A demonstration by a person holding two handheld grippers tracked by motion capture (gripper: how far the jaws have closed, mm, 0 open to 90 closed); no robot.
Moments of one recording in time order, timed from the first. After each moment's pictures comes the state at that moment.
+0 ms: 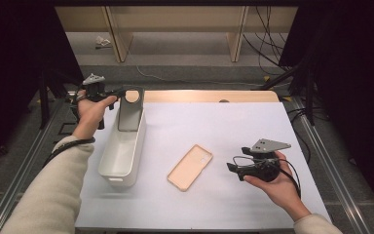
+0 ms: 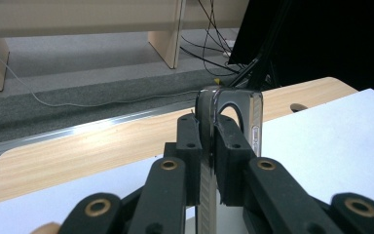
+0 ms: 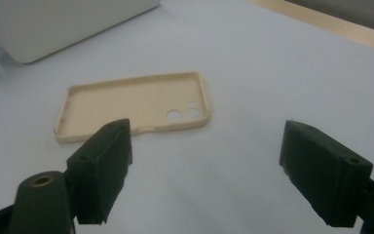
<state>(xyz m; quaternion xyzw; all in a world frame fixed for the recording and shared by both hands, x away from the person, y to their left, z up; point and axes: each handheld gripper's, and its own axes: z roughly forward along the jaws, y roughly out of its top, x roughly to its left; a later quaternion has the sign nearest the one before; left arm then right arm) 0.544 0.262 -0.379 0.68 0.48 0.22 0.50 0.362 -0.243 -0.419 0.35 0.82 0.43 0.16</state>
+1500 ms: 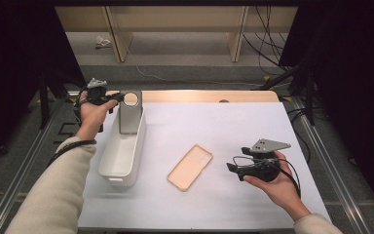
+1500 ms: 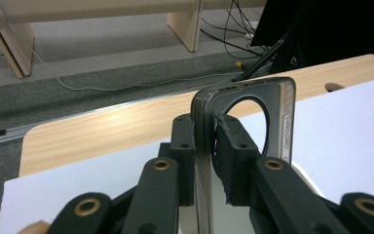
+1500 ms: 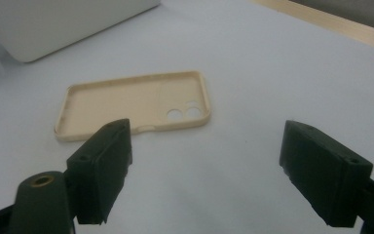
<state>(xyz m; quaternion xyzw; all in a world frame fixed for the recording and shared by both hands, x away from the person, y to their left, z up) 0.549 0.266 -0.397 0.70 0.50 0.24 0.46 0.362 -0.243 -0.419 0.34 0.82 0.43 0.16</state>
